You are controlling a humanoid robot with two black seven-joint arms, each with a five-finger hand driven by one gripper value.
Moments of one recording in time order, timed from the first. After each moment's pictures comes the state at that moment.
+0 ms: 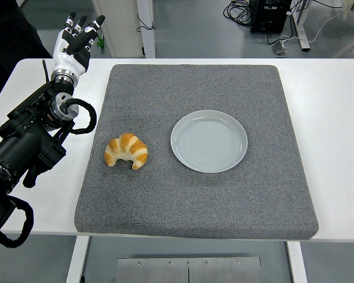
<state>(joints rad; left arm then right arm) -1.00 0.09 -0.83 -0.43 0.06 0.00 -0.35 -0.10 0.00 -0.02 0.13 -0.10 0.02 0.41</state>
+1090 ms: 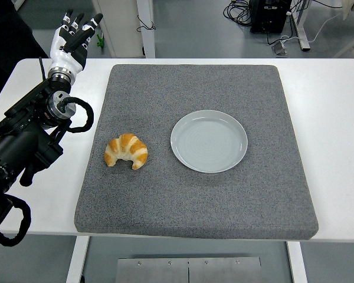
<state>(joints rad) -1.01 0.11 -0.82 -0.43 0.08 0.00 -0.35 -0.10 0.00 -0.02 0.13 -0.10 0.02 0.41</state>
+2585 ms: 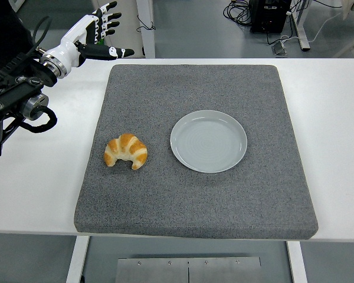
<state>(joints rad) -1.15 0.42 -0.24 -0.76 0.51 0.00 -0.36 -0.10 0.00 -0.02 0.13 -0.10 0.02 0.41</state>
